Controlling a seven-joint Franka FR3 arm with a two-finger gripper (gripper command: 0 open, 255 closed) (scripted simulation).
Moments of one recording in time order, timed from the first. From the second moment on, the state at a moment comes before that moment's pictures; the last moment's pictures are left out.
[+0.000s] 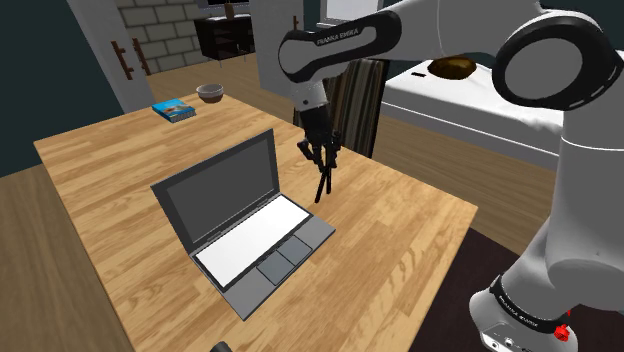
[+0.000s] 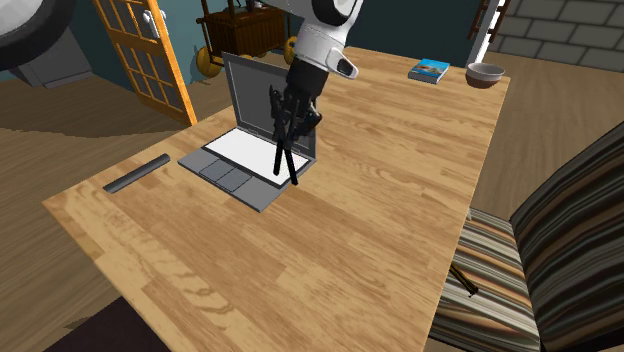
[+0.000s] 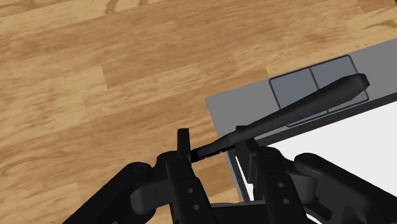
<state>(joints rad) 0.10 0.39 0.07 -1.54 0.14 1.43 0.30</state>
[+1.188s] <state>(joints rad) 0.33 0.28 0.23 -1.73 0.28 1.60 0.64</state>
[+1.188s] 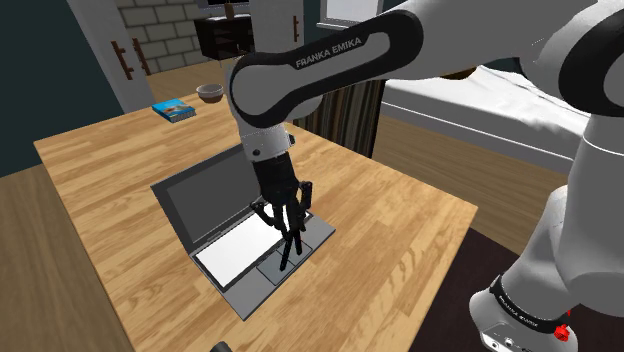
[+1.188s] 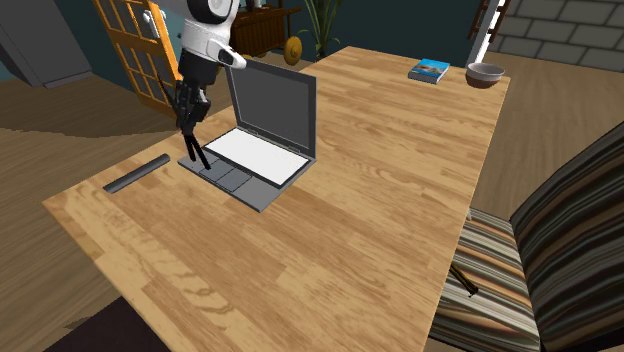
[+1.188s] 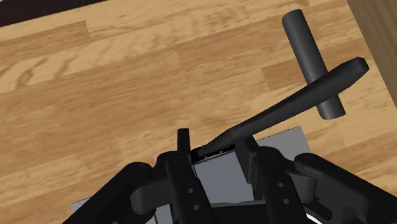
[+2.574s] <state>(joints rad) 0.66 0.55 0.38 -1.39 0.29 1.69 1.09</state>
